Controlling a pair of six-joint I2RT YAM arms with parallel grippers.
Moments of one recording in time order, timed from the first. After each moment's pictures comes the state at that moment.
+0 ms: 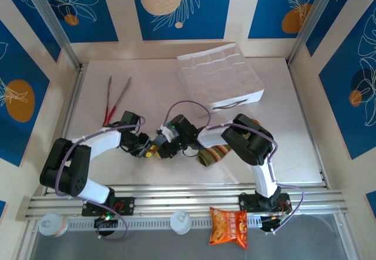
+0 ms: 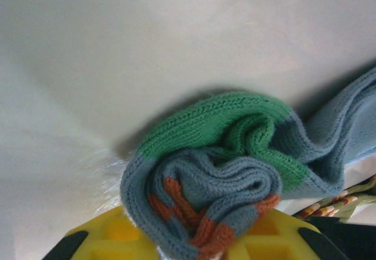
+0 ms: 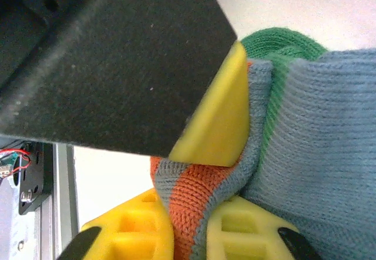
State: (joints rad) left arm -0.33 1.49 0.67 -0.48 0.48 -1.20; right arm 0.88 2.03 1.02 0.16 -0.67 0.29
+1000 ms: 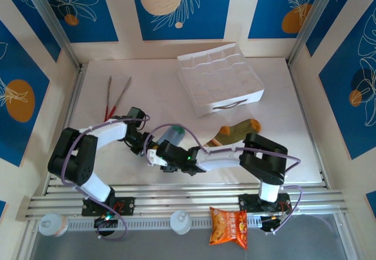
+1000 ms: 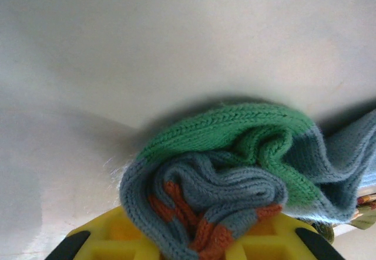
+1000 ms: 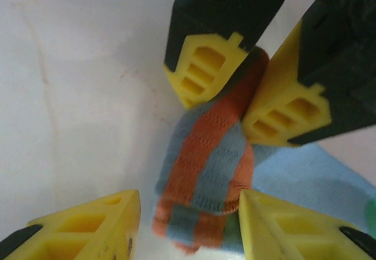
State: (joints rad) left arm -0.36 1.60 0.79 -0.66 0.49 -1.20; right arm 1.22 1.80 0.99 -0.07 0.25 -0.43
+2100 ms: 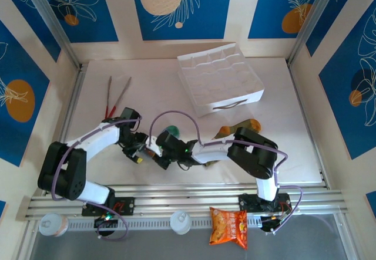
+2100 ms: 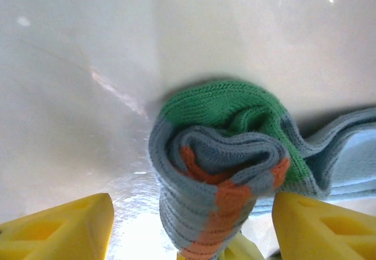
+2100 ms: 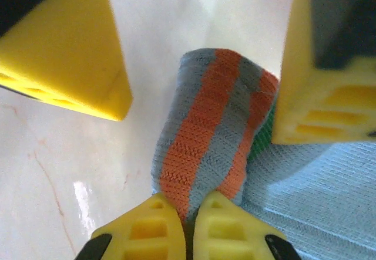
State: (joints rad) left arm -0.33 1.43 0.77 -0.76 0.33 -1.28; right arm 1.12 1.93 1.01 0.08 -0.06 0.01
